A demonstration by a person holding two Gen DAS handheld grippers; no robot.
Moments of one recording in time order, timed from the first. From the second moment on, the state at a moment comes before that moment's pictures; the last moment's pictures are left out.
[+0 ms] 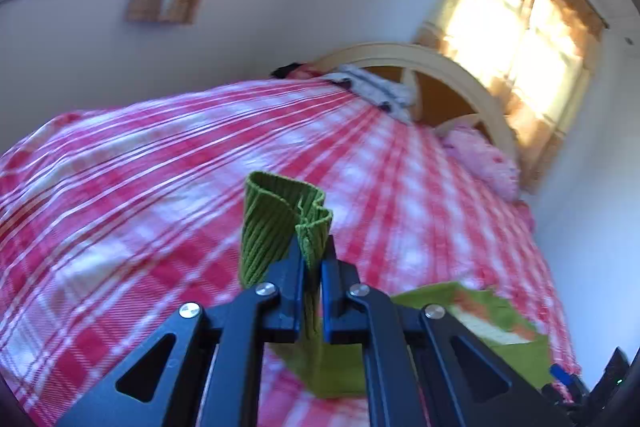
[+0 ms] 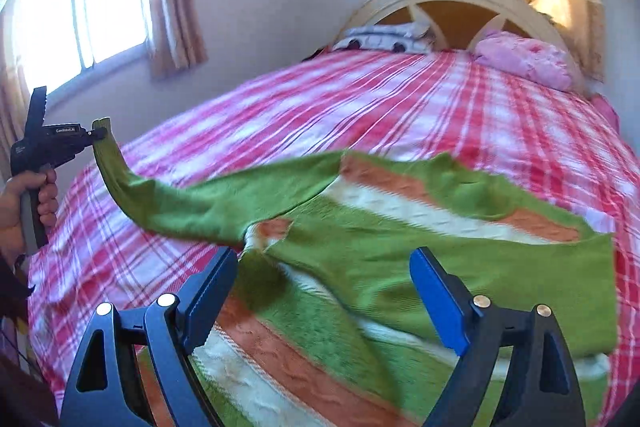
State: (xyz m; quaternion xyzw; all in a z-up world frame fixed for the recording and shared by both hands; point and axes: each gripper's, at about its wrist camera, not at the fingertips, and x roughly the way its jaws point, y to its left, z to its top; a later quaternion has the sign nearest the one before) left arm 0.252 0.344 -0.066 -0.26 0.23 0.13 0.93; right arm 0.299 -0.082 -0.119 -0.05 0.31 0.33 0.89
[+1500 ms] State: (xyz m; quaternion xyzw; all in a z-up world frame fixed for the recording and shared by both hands) left arm 0.385 -0.077 -0.085 -0.07 0.33 -0.18 0.92; right arm 0.225 -0.317 -0.159 0.09 0.33 0.21 0.92
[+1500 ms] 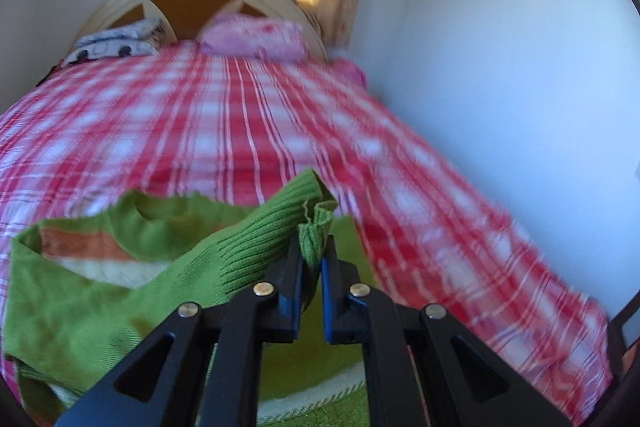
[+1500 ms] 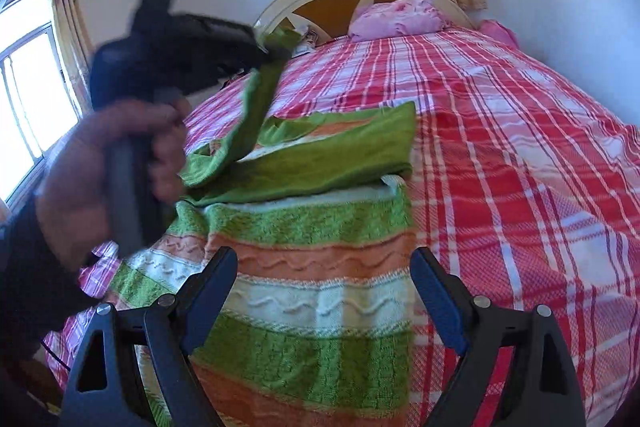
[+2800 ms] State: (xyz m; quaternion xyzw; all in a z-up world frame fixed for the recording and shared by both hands) left arm 0.346 0.112 -0.175 0.01 0.40 0.00 0.92; right arm 0.381 -0.236 -0.175 0.04 0.45 0.17 0.88
